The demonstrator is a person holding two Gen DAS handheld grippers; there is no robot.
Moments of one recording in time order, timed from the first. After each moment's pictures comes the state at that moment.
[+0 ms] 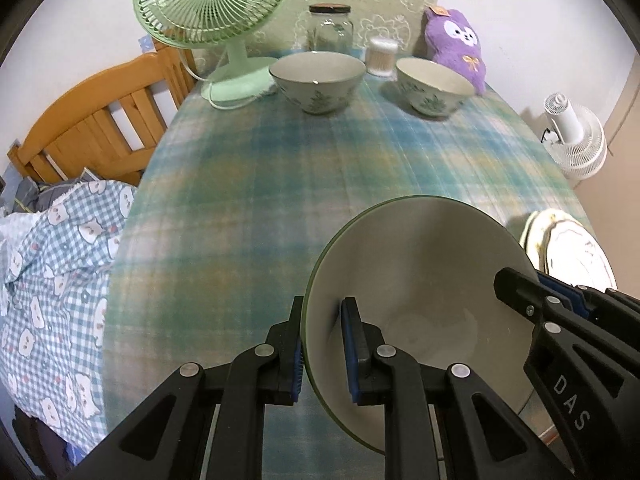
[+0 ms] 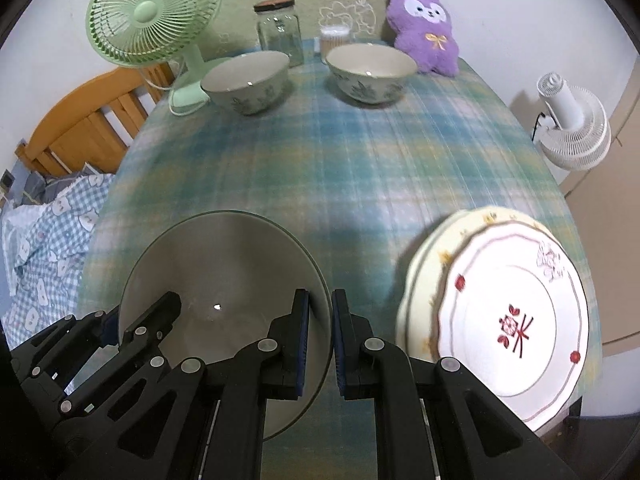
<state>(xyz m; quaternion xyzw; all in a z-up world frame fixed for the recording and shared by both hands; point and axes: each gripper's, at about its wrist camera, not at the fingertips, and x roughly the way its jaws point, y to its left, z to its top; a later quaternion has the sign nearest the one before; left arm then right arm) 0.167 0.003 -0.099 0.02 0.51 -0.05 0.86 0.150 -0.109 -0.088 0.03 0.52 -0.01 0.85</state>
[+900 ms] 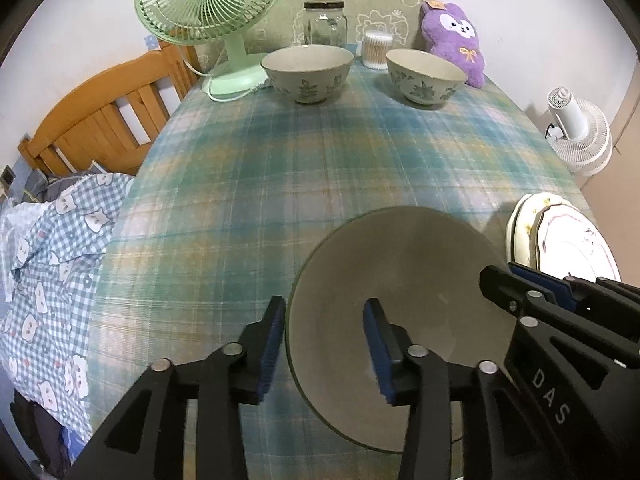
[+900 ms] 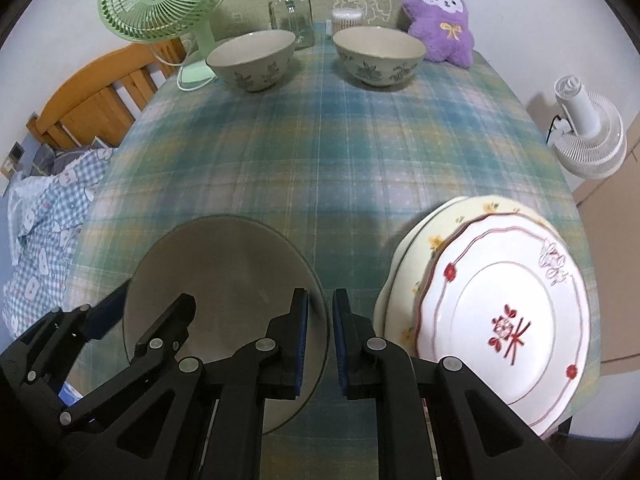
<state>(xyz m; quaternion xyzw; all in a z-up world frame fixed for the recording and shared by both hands) 0.146 -0.023 -0.104 0.03 0.51 -0.02 0.86 0.146 -0.126 -0.096 0.00 0.54 0.03 0.84</state>
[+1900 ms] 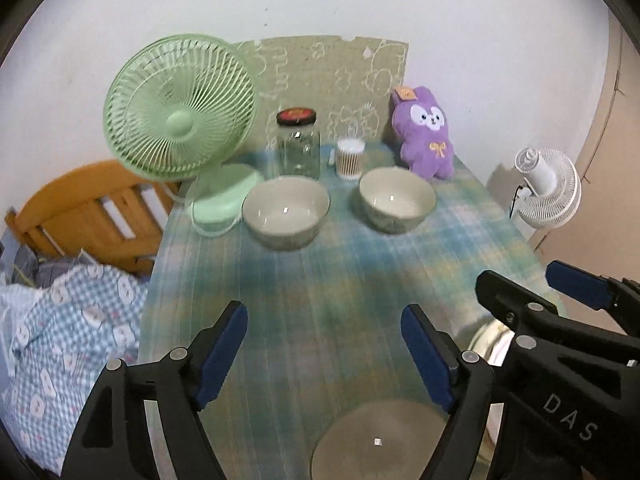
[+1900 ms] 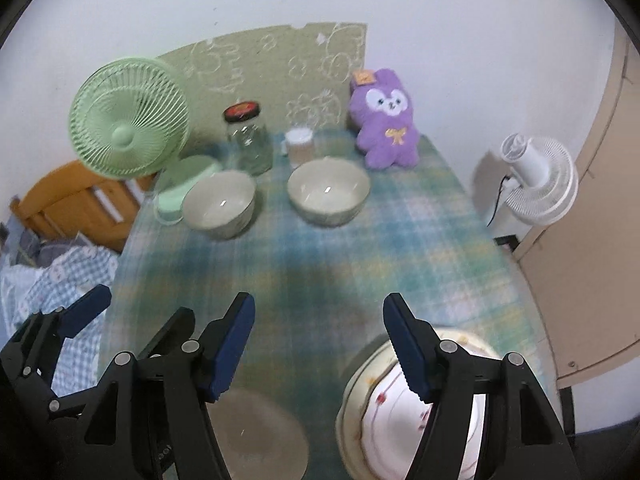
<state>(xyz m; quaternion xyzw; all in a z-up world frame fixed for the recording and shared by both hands) 0.225 -0.028 0.002 0.04 0.42 -0.09 0.90 0.202 -0.146 0.027 0.03 0.43 -0.05 0.90</state>
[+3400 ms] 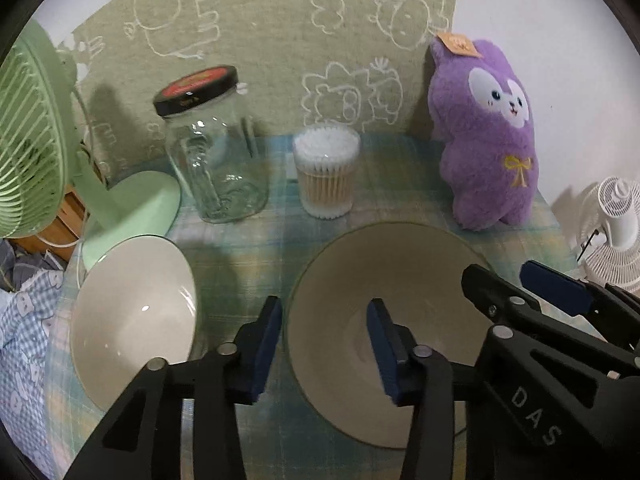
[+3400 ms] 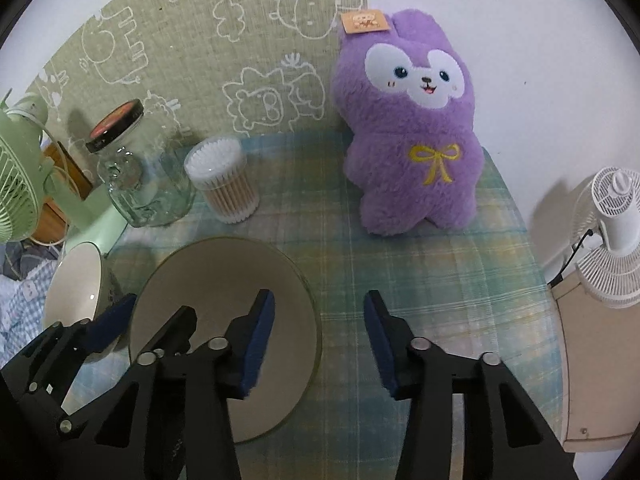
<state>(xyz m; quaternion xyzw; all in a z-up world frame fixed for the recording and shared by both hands) 0.453 -0.147 -0.109 0.02 0.47 -0.02 0.88 0.462 -0.261 -0.096 0.03 0.47 0.02 0.88</state>
